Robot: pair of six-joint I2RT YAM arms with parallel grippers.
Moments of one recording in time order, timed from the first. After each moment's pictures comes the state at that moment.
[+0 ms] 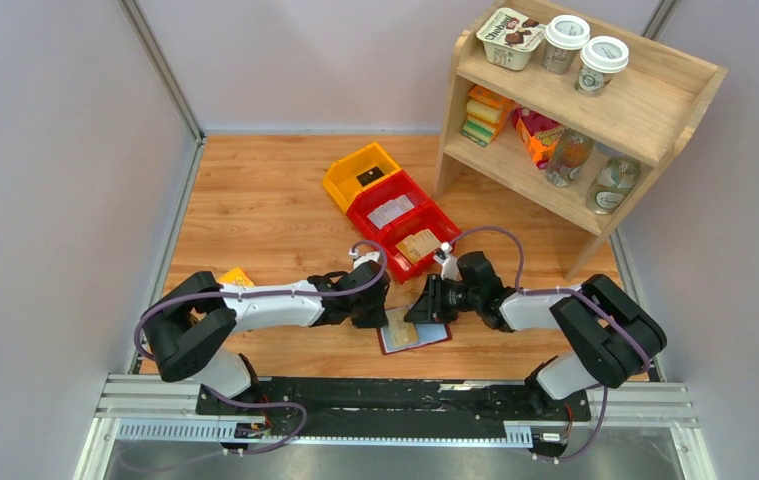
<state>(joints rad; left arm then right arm) -1.00 1.52 0.72 -0.19 -0.06 -0.95 0.61 1.49 0.39 0.41 -0.62 0.81</state>
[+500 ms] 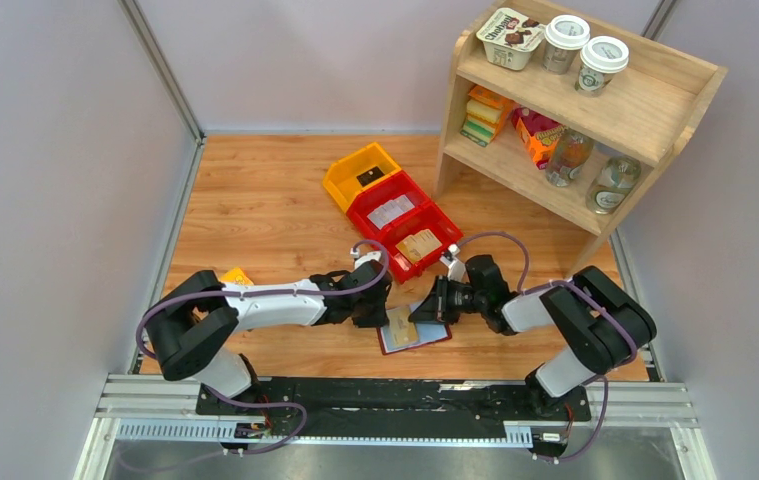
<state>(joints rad) -1.00 1.53 0.75 -0.21 -0.07 -0.95 0.55 1.56 0.33 0.59 -0.69 0.88</state>
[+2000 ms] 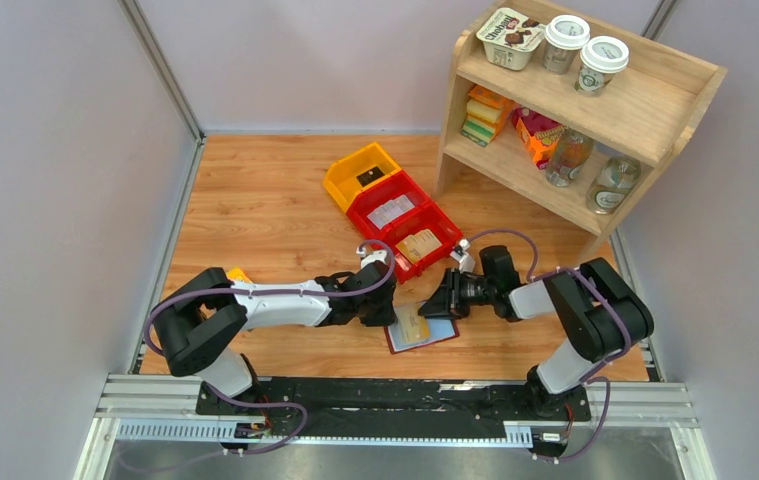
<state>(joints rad) -1.02 1.57 0.75 -0.12 -0.07 -0.96 0.37 1.60 0.37 0.48 -0.89 0.80</state>
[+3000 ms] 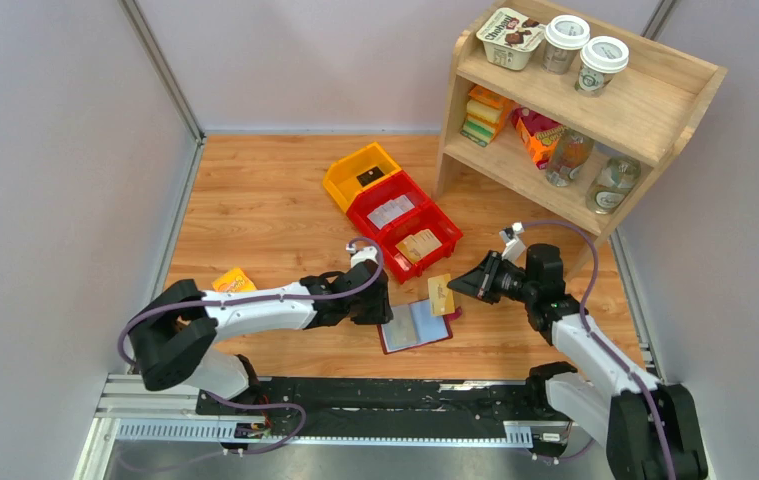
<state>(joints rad) -1.02 1.47 0.74 -0.21 -0.13 -0.93 0.19 1.01 0.34 0.13 -0.74 0.77</state>
